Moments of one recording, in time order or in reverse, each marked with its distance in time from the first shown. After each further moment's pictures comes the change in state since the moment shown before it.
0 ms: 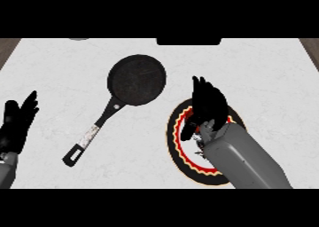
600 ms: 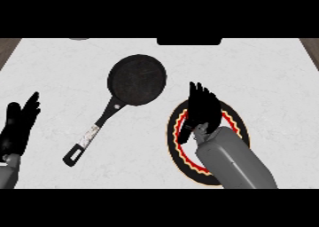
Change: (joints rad) left arm 0.023 -0.039 0.033 -0.040 -0.053 -0.013 0.020; right arm 0.042 0.086 -0.047 0.064 0.101 0.033 -0.037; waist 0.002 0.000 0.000
